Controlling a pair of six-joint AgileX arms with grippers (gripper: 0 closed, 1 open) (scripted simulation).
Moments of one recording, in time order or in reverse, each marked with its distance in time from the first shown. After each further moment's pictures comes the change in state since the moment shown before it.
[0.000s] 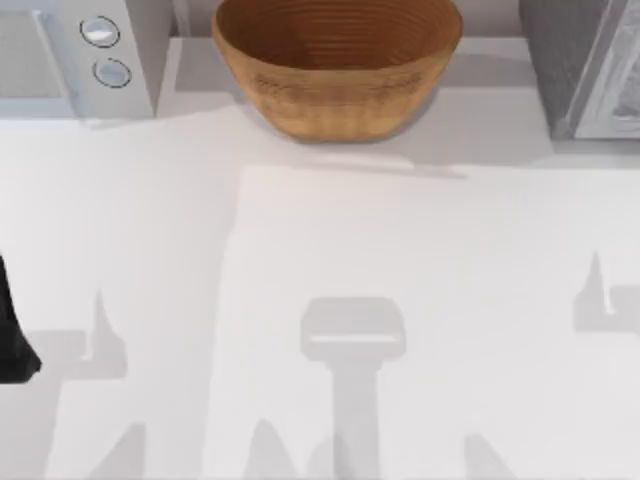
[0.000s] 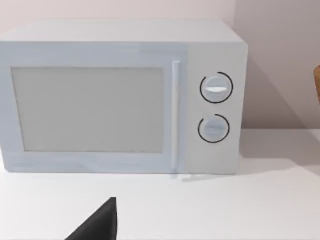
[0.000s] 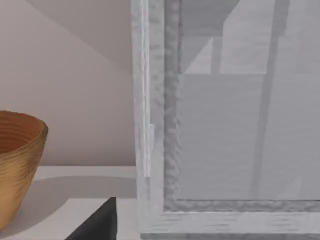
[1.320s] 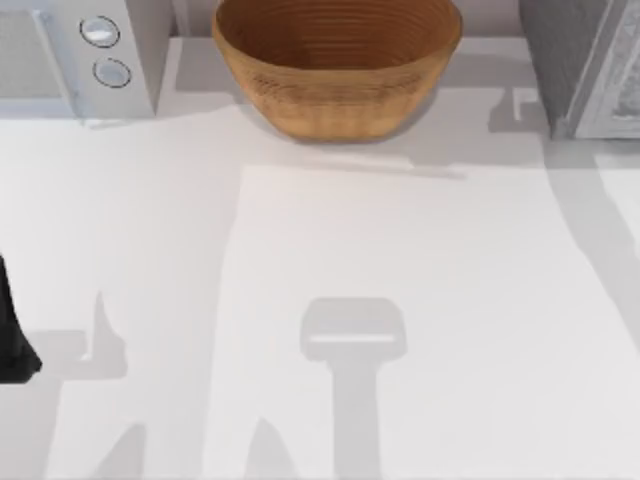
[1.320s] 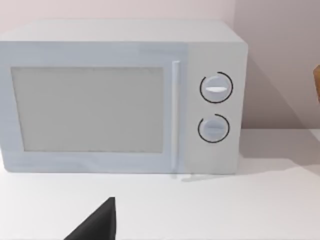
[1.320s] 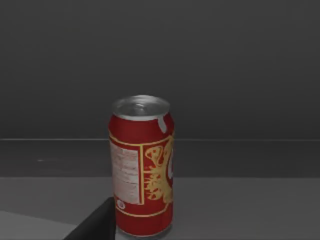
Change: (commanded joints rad) left arm 0.000 0.000 0.000 0.000 0.000 0.000; right arm 0.144 1.035 1.379 -0.329 0.152 0.009
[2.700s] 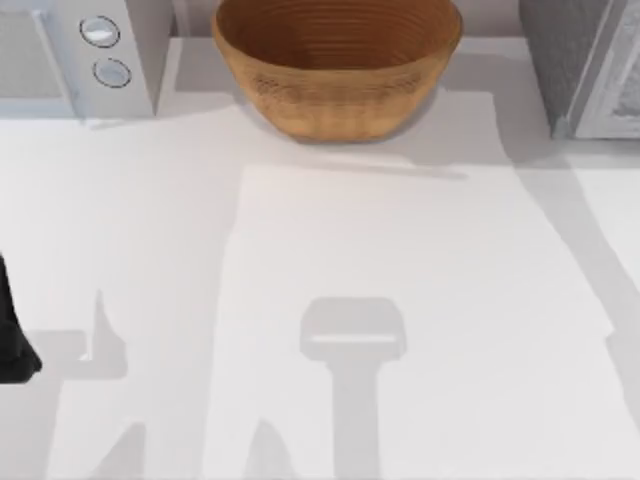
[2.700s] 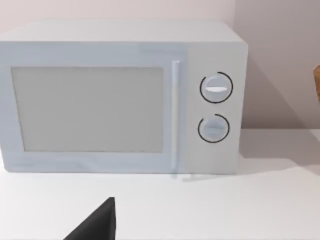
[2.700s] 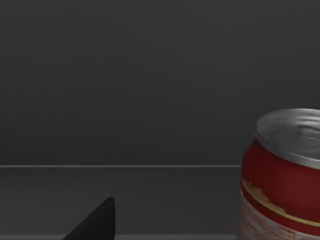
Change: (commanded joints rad) left arm 0.000 0.000 0.000 0.000 0.000 0.000; right arm 0.077 0.272 0.107 0.175 0.099 -0.004
